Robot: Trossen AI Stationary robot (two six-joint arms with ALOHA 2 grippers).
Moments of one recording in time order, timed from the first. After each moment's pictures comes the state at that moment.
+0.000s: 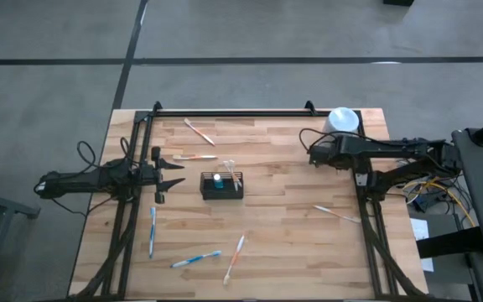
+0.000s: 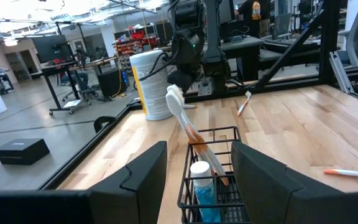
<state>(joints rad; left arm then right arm) 0.01 0.03 0.04 -0.06 -0.13 0.18 -0.31 1.25 0.70 -1.16 0.44 1.65</state>
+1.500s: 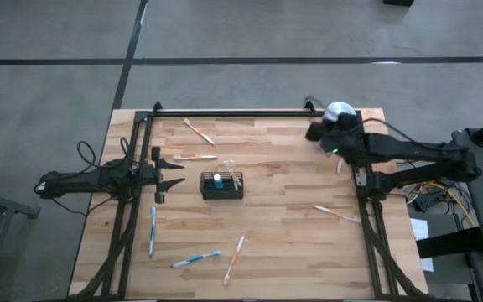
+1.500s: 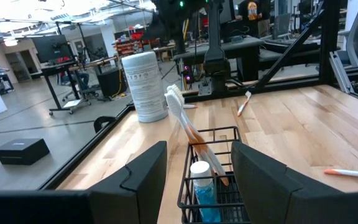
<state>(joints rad) 0.01 0.03 0.04 -0.06 -0.13 0.18 -0.16 0.98 0.89 -0.73 1.00 1.15</state>
